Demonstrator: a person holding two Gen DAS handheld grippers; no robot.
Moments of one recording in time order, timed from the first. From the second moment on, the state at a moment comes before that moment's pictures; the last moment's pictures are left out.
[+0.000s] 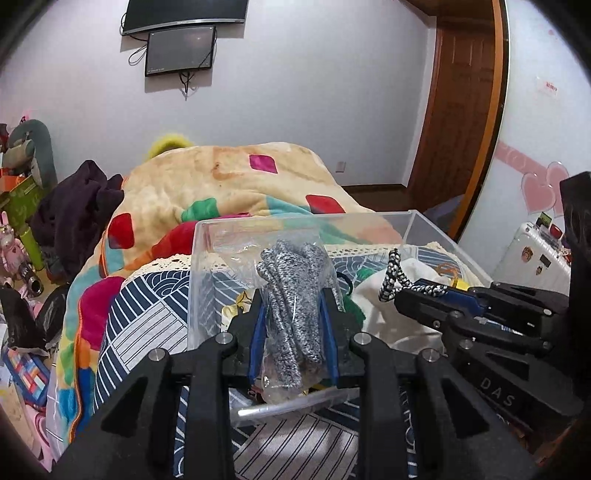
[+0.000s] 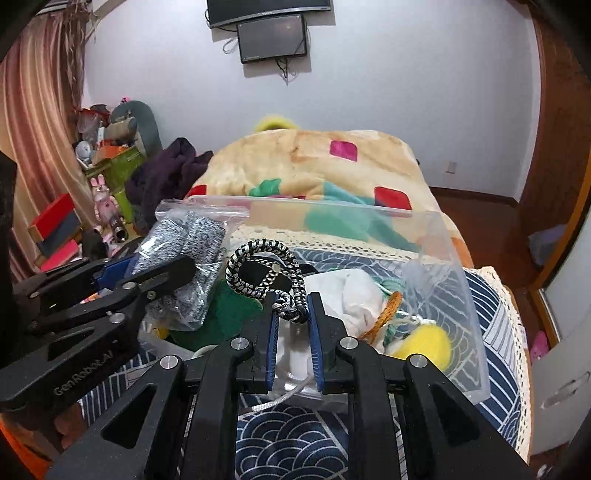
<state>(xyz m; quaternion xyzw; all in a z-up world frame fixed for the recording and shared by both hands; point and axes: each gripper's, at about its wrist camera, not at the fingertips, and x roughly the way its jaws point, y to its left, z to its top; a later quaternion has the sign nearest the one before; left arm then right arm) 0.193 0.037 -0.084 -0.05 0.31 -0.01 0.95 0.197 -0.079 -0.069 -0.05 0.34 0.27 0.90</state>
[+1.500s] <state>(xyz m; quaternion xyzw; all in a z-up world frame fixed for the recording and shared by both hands) 0.023 0.010 0.059 -0.02 0.09 -0.04 0.99 0.082 -0.160 0.057 0.02 0.09 0.25 0.97</state>
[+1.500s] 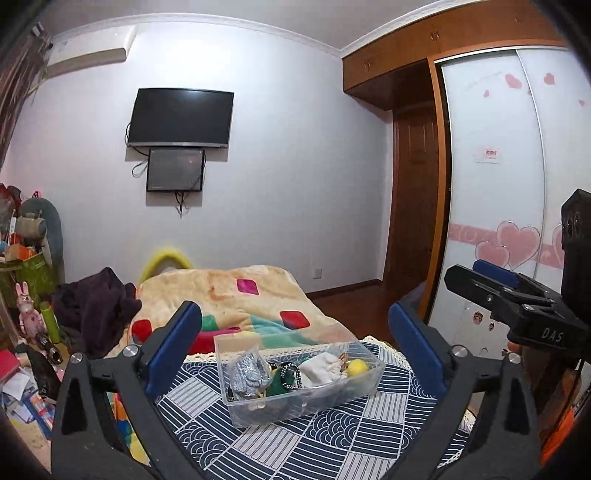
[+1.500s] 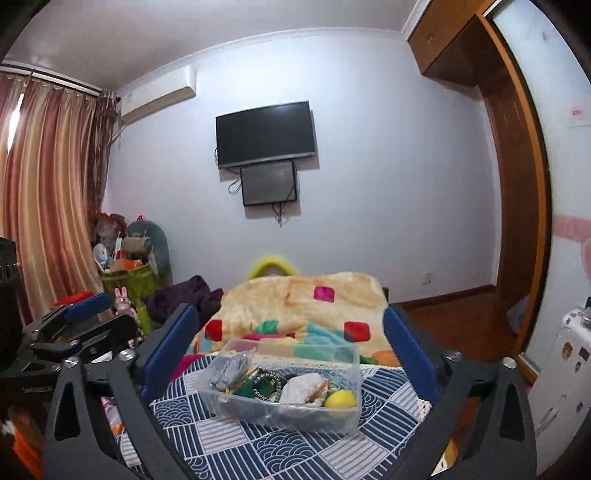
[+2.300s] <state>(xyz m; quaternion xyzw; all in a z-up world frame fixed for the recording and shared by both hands) 0.018 0.010 0.057 -0.02 0.09 -0.03 1.00 0.071 -0.160 0.056 0.02 0.08 0.25 0.96</state>
